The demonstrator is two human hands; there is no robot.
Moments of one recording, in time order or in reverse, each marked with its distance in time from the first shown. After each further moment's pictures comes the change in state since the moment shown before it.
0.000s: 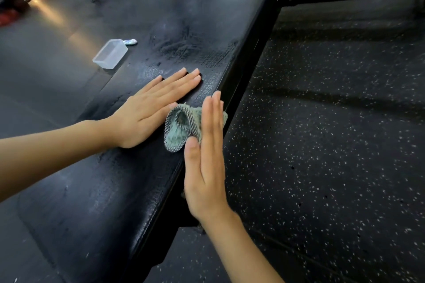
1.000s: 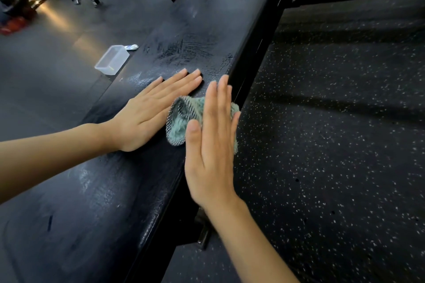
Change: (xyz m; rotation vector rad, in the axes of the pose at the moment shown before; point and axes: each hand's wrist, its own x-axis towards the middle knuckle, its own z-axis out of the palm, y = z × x) left_hand 0.035 -0.013 -0.004 -0.016 0.007 0.005; right_hand 0.055 0.005 -0.013 -0.222 0.031 0.002
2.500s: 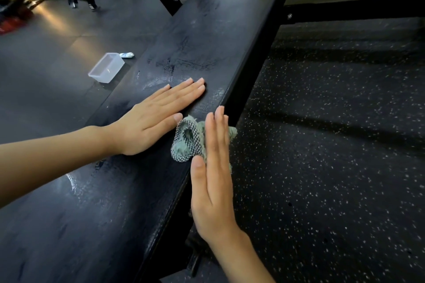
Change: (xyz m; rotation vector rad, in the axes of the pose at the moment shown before) left_hand 0.051 -0.019 -0.011 0.023 -0.033 0.045; right_hand 0.018 0.023 -0.014 0.168 -0.069 -0.039
